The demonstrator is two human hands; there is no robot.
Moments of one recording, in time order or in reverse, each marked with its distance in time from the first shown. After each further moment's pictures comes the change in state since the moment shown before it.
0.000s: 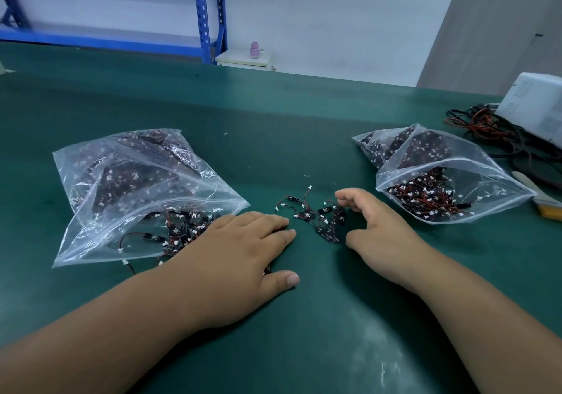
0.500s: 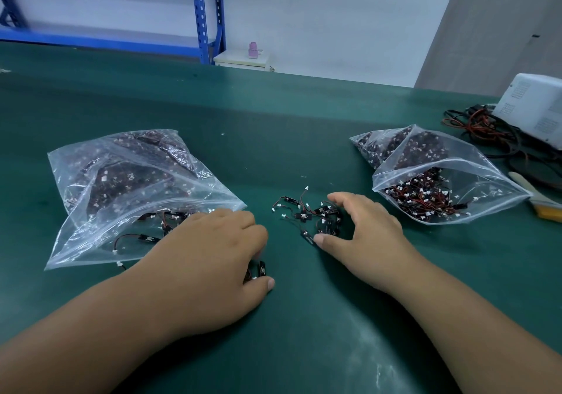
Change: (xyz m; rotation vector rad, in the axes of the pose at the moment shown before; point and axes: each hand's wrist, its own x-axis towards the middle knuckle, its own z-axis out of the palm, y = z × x) left_hand -0.016 0.003 -0.025 0.093 0.060 -0.084; right_hand -0.003 -0.003 0.010 -0.220 0.109 -0.058
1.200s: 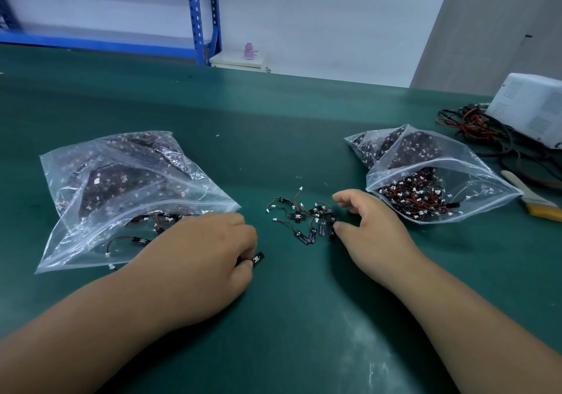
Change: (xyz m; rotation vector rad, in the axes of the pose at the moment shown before) left_hand 0.005 -0.006 0.003 -0.121 0.044 0.001; right_hand 0.006 0.009 0.000 0.200 0.070 0.100
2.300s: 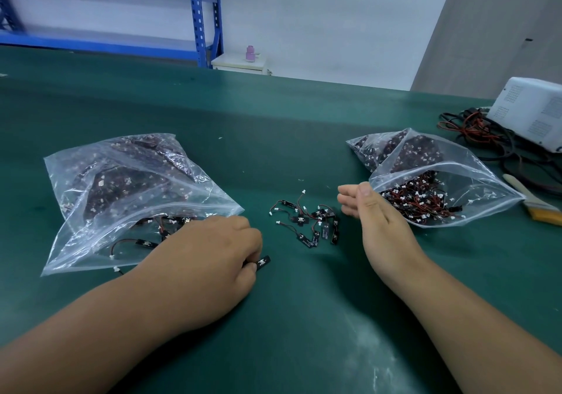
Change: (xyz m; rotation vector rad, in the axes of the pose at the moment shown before) left_hand -0.001 0.002 0.002 -0.029 0.019 0.009; right_hand -0.001 0.002 0.004 0.525 0.019 -0.017
